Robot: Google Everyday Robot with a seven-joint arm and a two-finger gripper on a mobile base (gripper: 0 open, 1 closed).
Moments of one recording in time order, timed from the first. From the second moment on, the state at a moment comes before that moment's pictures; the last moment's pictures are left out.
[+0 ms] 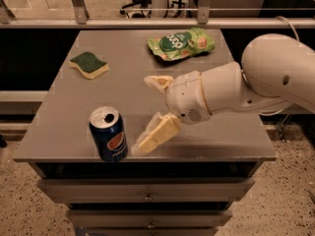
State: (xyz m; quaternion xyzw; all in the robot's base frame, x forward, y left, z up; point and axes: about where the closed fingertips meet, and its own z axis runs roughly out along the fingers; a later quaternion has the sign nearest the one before) arm 0.452 0.026 0.896 -0.58 0.63 0.30 0.41
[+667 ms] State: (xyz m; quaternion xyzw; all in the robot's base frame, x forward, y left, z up) arm 0.441 0.078 0.885 -0.57 0.58 0.39 0.43
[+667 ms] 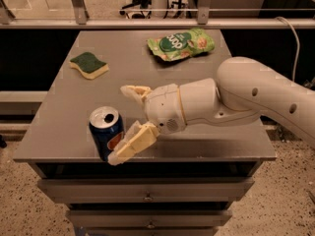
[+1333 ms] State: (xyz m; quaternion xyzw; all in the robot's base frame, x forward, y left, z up) arm 0.426 0.108 0.866 -0.56 0.56 0.44 0.43
